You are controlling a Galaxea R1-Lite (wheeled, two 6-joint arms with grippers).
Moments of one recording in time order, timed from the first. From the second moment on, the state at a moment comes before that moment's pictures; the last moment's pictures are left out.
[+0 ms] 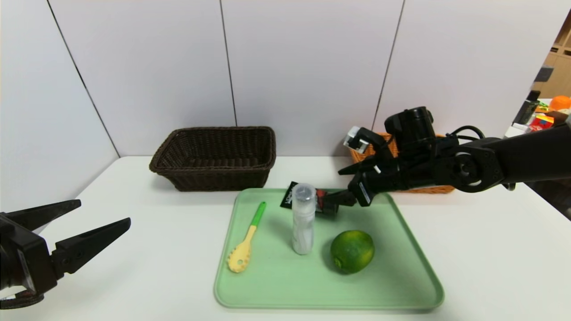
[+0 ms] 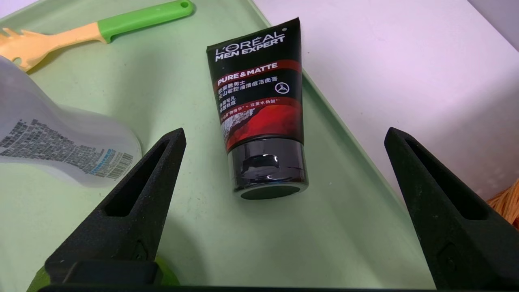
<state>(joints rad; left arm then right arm) -0.17 0.91 -0.54 -0.14 -0.19 -0.01 0.37 1.97 -1.27 -0.06 0.48 -0.42</state>
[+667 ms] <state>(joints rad) -0.17 0.91 -0.54 -0.14 -0.19 -0.01 0.43 1.98 -1.28 -0.06 0.43 -0.42</state>
